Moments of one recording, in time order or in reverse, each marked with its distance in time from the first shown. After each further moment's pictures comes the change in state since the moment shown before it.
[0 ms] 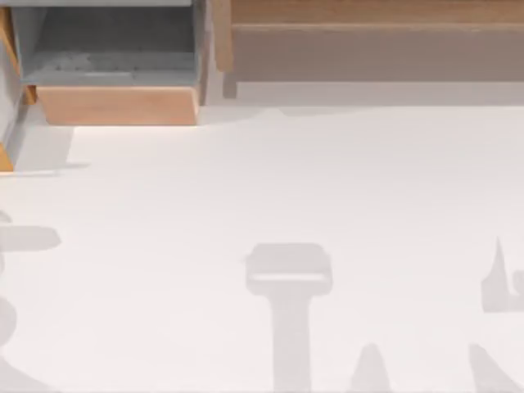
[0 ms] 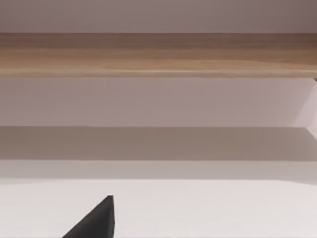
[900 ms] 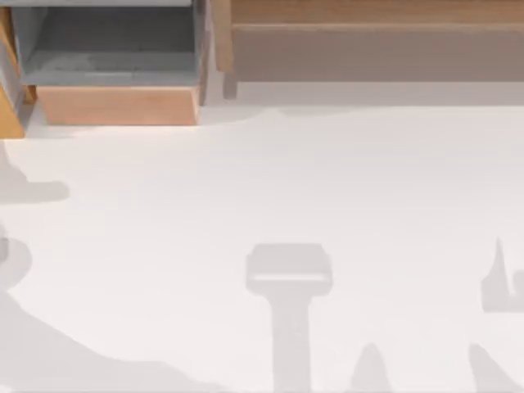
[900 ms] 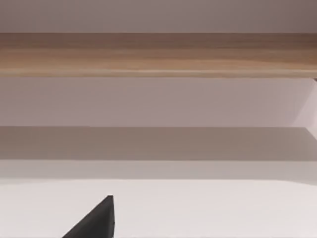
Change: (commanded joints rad) left arm -0.087 0.109 0.245 -0.136 -0.086 -0.005; right arm 0.000 0.000 0.000 0.000 0.000 0.000
